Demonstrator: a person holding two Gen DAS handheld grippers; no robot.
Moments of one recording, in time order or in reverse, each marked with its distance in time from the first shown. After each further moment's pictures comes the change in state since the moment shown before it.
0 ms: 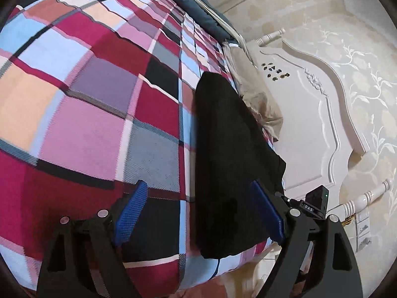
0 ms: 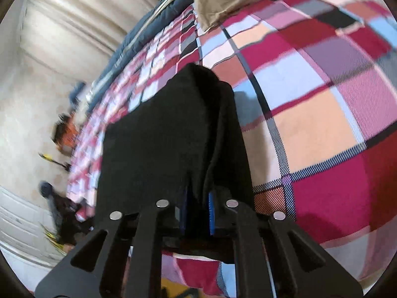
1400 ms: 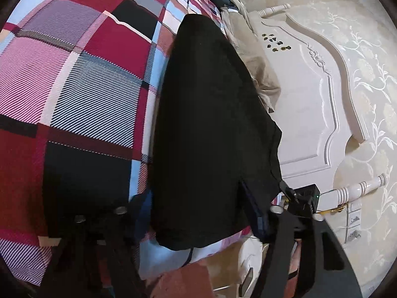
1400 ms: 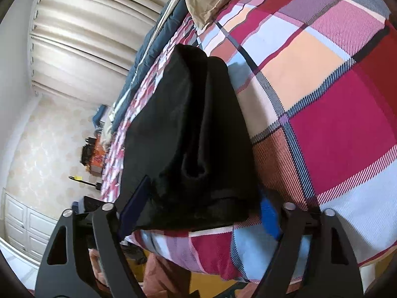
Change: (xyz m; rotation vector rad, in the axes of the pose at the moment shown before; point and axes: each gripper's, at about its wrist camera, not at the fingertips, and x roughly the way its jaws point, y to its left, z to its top) left arm 0.040 -0.014 -0.014 -0.049 0.201 -0.046; right arm -0.001 -0.013 -0.044 0.075 -0.032 0.112
